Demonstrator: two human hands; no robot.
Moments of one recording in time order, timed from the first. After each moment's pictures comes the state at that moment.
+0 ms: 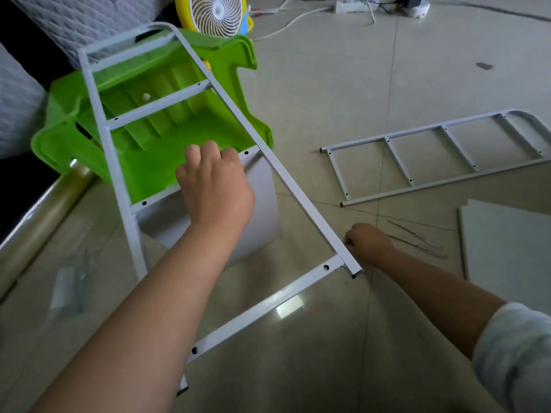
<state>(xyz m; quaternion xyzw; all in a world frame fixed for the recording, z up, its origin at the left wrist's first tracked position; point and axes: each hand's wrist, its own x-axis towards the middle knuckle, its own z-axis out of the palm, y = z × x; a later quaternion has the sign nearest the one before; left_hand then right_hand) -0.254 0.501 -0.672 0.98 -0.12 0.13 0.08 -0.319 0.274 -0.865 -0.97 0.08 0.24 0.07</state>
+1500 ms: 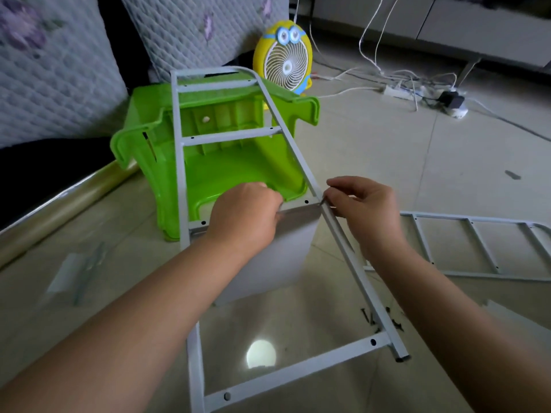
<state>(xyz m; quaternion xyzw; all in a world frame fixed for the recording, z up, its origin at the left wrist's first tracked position) -0.236 0.538 -0.649 0.98 -0.21 0.03 0.05 -0.257 0.382 -0.655 -0.79 0.13 -0.12 0.58</state>
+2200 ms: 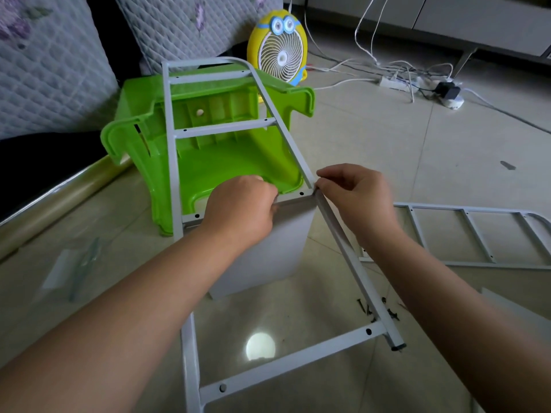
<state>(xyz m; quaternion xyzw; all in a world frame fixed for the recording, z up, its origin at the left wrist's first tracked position) -0.236 0.536 -0.651 0.98 -0.21 0.03 0.04 -0.258 0.383 -0.650 -0.84 0.11 -0.11 0.52</state>
